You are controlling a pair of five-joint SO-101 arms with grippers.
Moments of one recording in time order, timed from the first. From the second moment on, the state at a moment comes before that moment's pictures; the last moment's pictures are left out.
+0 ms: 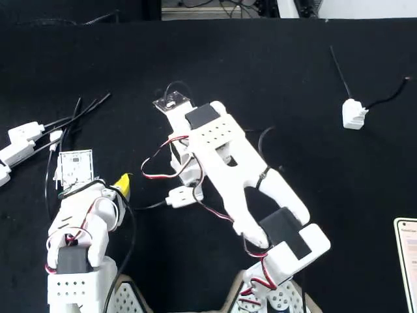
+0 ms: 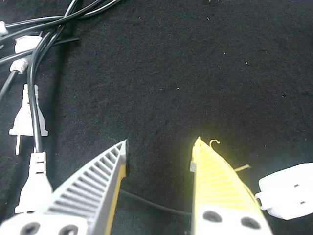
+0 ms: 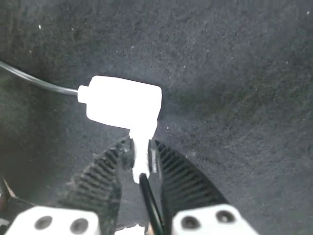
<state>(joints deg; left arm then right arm) -7.9 -104.4 92.4 56.2 0.6 -30.5 7.9 8.6 85.8 2.5</state>
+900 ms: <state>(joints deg) -7.9 -104.4 92.4 56.2 0.6 -30.4 8.0 14.1 84.7 4.0</state>
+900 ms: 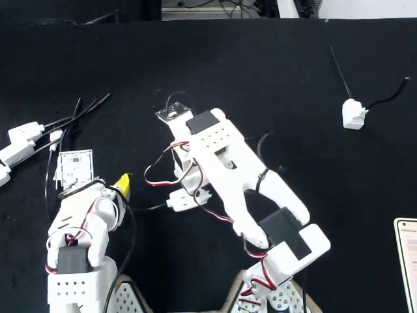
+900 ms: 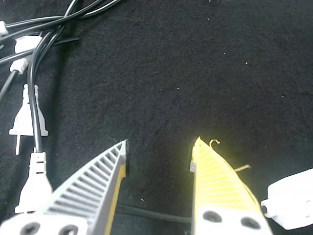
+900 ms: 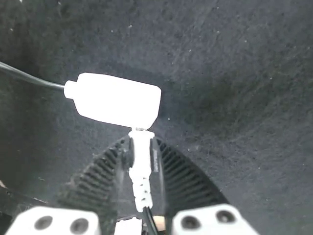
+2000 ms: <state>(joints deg) -7.9 -104.4 92.4 56.2 0.6 -30.6 12.6 6.4 86.7 6.5</state>
